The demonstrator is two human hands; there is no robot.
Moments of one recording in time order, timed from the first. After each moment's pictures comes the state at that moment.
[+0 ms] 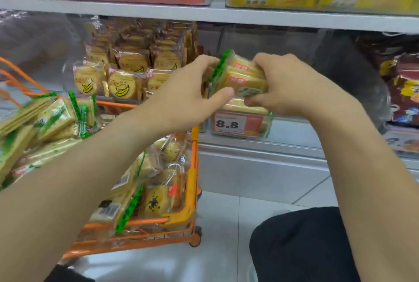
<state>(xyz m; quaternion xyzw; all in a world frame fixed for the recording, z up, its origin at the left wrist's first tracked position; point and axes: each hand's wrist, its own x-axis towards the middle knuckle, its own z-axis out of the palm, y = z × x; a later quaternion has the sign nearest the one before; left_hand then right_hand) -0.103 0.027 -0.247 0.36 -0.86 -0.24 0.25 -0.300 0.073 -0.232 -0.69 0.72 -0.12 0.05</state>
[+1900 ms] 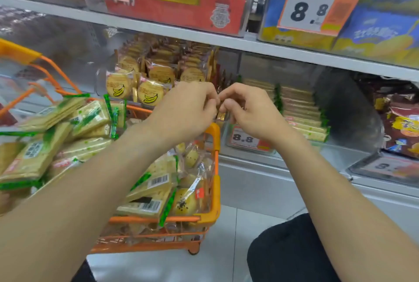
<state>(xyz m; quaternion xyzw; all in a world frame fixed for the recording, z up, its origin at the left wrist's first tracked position) -0.050 0.022 -0.237 0.43 -0.86 -0.13 0.24 -0.230 0.039 -0.270 -0.71 0.60 -0.35 0.15</state>
